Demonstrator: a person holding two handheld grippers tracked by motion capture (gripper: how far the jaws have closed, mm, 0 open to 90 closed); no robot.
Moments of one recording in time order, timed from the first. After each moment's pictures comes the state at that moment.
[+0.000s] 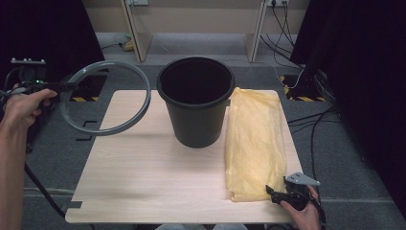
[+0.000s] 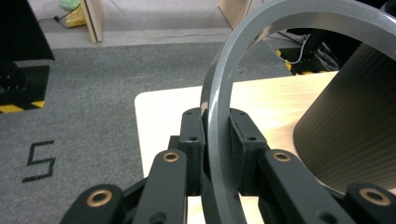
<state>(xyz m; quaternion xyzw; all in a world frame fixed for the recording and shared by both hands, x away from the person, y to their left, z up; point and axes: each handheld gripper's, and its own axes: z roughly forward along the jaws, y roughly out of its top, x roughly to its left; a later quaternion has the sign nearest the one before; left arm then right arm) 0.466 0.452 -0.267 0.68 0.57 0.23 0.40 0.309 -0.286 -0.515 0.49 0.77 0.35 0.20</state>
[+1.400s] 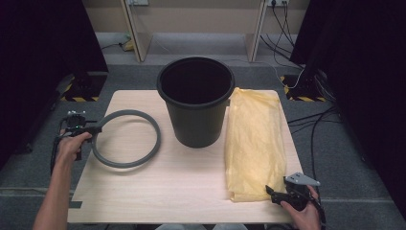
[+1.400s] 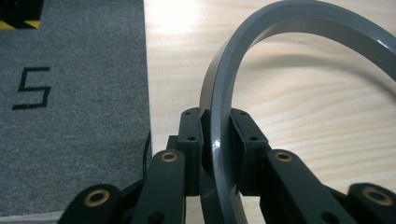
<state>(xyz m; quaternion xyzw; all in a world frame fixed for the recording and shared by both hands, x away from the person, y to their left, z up) 0.485 0.447 -0.473 0.68 0.64 0.19 0.32 0.308 -0.286 -0.515 0.49 0.77 0.35 0.20</state>
